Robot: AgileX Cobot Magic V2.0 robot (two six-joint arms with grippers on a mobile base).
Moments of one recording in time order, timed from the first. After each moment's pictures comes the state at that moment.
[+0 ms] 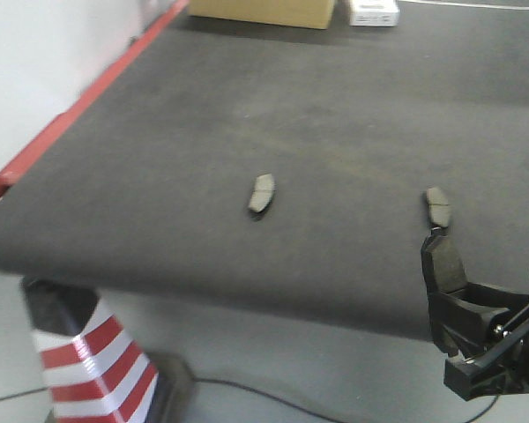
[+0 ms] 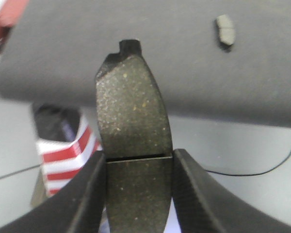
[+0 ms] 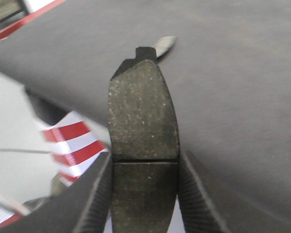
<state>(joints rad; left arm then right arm) -0.28 0.69 -0.69 0.11 0.72 -0.30 0.42 0.70 -0.43 0.06 0.26 0.07</state>
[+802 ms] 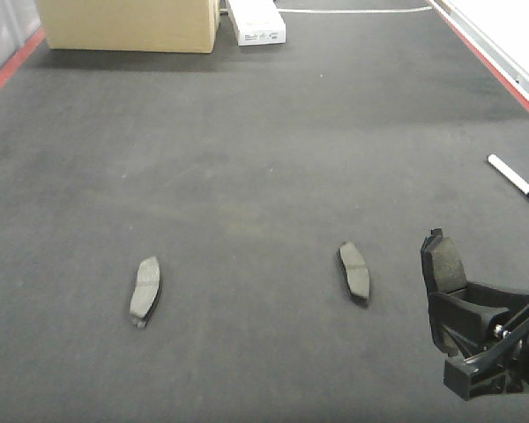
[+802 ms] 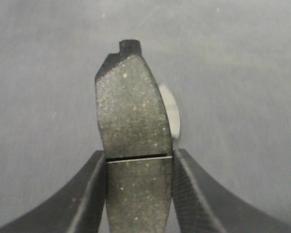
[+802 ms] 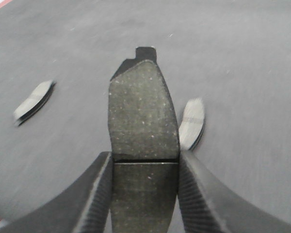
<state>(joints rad) -0.28 0.69 -0.69 0.11 0.72 -0.30 0.42 0.70 -0.43 0.06 0.26 0.07</state>
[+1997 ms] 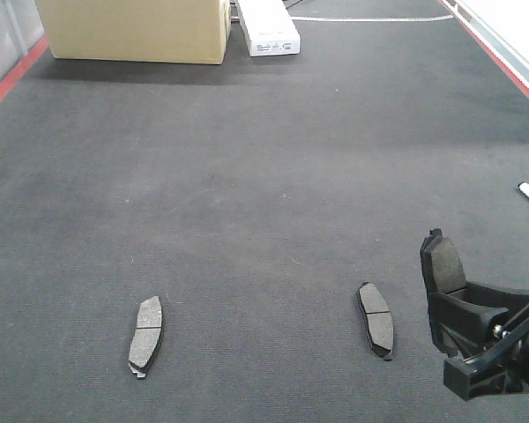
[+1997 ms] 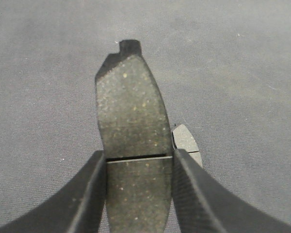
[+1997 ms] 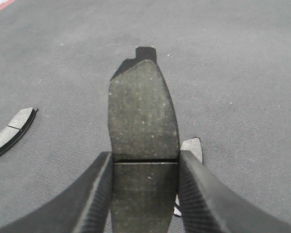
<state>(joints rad) -0.28 0.69 -0.69 0.11 0.72 -0.30 0.42 0.70 -0.43 0.06 0.26 0.07</state>
